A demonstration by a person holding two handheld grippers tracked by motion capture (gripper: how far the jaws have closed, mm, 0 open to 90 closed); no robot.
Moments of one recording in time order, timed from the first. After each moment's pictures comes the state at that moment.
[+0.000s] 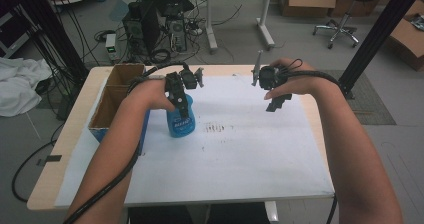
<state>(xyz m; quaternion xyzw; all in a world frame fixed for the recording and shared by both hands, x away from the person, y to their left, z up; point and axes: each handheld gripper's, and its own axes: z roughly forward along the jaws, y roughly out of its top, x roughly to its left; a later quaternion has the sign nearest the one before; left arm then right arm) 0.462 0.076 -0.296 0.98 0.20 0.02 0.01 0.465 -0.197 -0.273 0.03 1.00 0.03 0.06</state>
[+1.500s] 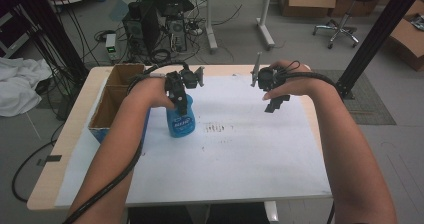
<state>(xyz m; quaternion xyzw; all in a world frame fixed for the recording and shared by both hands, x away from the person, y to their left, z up) 0.465 0.075 -0.295 0.98 0.22 0.01 0.00 0.473 -0.197 -0.284 0.04 1.00 0.03 0.06</state>
